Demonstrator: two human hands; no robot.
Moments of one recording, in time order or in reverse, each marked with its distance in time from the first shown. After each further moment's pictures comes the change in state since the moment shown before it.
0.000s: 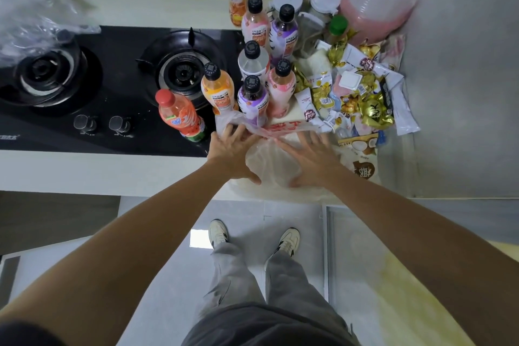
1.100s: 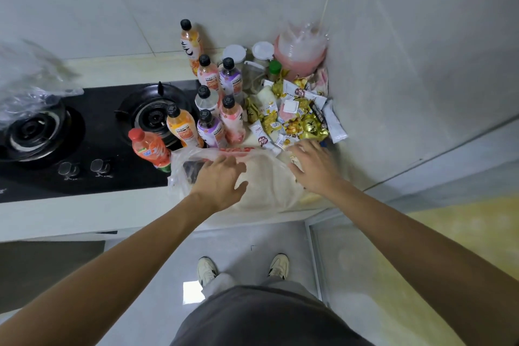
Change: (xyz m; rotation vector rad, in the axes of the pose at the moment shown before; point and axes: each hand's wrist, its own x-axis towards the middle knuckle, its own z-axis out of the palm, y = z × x) left_hand -0.084 0.063 -0.075 -0.157 0.245 0.180; right_hand -0.101 0.065 -0.020 0.287 0.488 0.174
